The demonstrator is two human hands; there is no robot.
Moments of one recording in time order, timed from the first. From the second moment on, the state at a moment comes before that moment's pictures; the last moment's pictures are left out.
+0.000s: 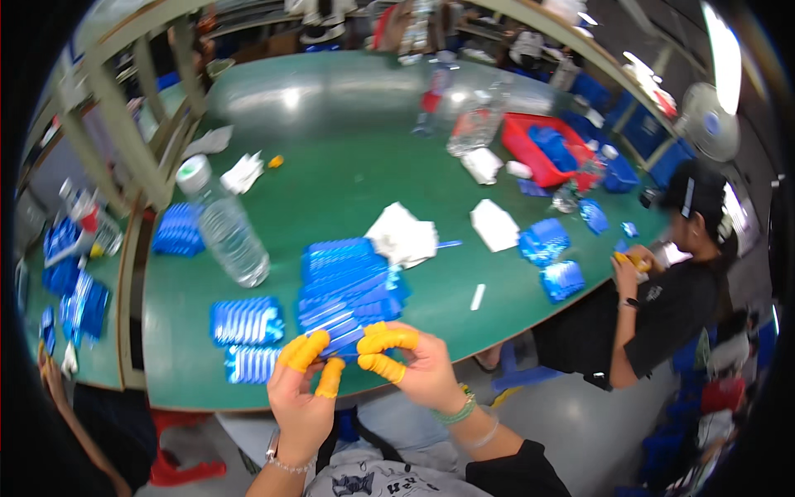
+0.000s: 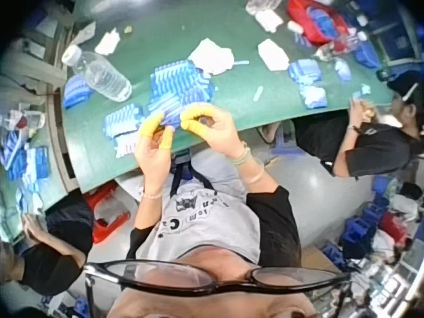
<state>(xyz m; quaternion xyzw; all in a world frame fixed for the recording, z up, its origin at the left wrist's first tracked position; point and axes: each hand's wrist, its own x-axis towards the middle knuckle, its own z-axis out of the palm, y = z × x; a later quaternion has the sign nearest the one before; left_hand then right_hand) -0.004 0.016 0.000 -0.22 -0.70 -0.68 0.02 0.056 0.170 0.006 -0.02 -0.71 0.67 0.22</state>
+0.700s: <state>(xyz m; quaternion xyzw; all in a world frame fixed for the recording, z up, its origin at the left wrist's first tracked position) 0.008 0.055 0.025 -0.40 -0.75 -0.52 0.08 0.089 0.213 -0.006 -0.11 -0.53 0.83 0.14</state>
